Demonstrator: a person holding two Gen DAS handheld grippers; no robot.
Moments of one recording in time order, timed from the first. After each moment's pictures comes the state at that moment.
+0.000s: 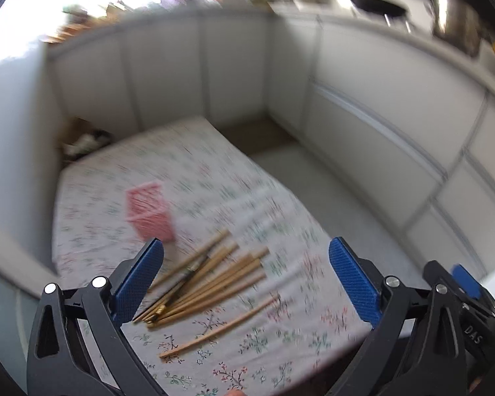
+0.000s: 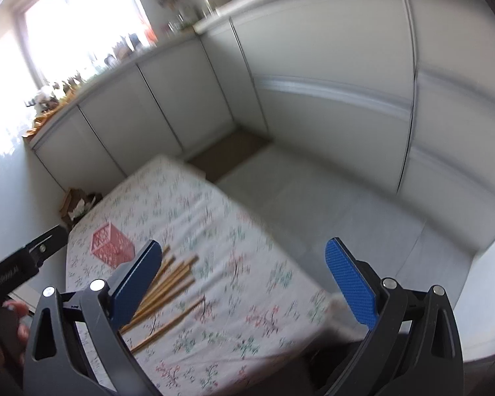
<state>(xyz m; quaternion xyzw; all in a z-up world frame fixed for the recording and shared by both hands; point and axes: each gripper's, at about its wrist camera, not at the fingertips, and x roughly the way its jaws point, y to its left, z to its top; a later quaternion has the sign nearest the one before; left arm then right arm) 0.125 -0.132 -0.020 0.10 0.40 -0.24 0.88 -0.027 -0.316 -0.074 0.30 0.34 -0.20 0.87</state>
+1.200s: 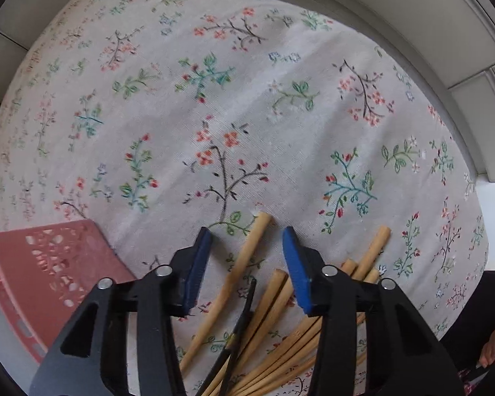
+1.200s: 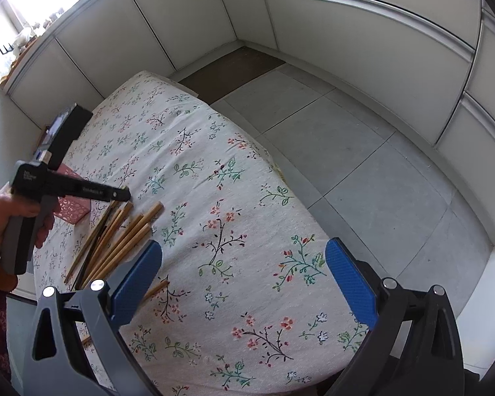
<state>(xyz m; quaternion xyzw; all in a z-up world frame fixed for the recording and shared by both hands) 0.341 -0.193 -0.243 0.29 0.64 -0.29 0.66 0.073 -0.316 -0.195 0.27 0.46 -0.16 0.83</state>
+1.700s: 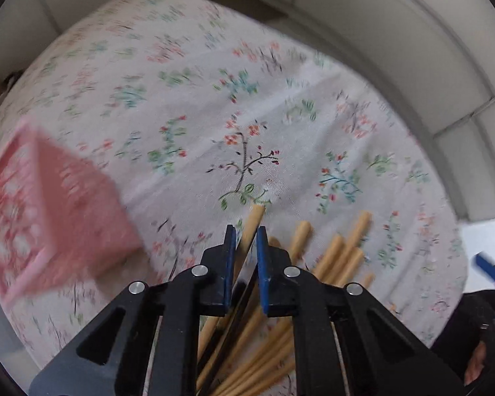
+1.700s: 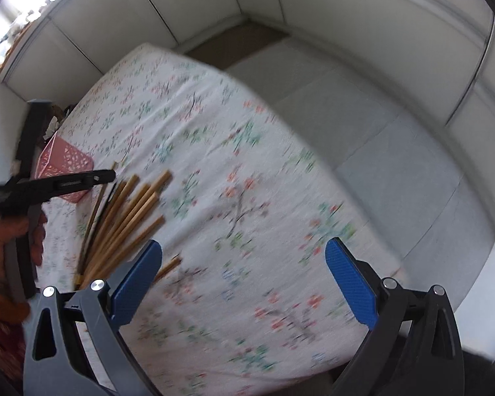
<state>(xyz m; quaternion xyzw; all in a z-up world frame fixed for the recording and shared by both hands) 0.297 -0.114 -0.184 0.17 0.58 -0.29 0.74 0.090 -0.297 -0.211 0.32 0.53 -0.12 0.77</state>
